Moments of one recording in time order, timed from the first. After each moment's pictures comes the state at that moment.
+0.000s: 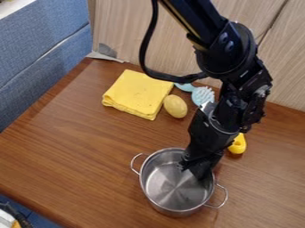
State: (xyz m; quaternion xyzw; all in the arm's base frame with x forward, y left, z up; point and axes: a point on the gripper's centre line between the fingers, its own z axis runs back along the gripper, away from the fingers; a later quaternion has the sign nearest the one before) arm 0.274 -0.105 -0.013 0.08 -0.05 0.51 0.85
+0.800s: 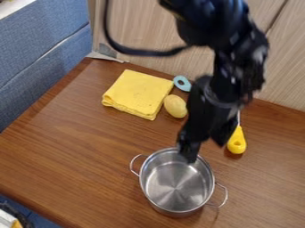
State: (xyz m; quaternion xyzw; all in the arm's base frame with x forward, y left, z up) arm 0.278 -0.102 0.049 0.01 -0.08 0.51 0.86
